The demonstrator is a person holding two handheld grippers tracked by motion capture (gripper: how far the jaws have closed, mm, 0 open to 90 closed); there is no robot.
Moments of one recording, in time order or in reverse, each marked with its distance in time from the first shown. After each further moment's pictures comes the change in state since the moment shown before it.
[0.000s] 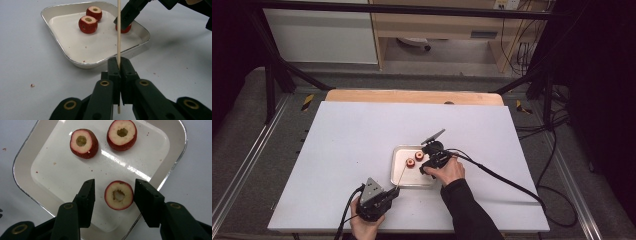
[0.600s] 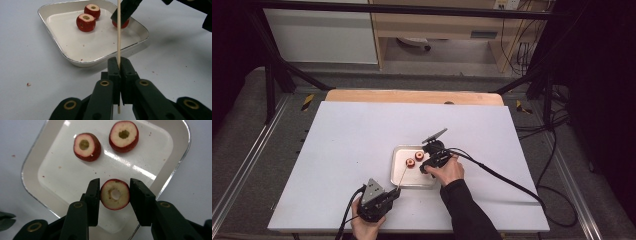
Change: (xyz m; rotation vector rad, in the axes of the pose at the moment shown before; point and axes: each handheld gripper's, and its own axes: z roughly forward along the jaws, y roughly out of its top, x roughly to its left) left arm -0.003 -0.001 0.001 0.005 -0.003 0.005; right arm -0.002 0.000 -0.004 -0.024 0.044 0.040
